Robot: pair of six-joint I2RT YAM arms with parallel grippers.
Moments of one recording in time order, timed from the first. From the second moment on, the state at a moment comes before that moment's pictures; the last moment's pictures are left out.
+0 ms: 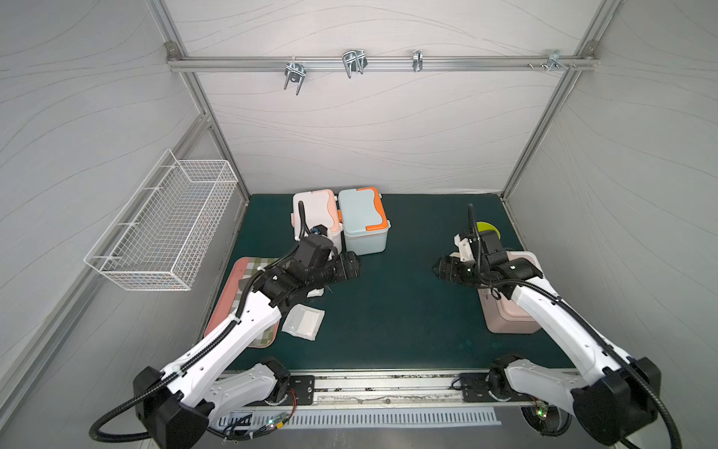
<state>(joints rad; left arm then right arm) -0.57 1.11 1.07 -0.67 -0.01 -0.69 0.40 1.16 0.98 -0.71 -0.29 0.46</state>
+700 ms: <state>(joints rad) -0.32 1.84 1.74 -0.73 0.13 -0.60 0.37 1.82 1.44 -0.30 -0.74 0.54</state>
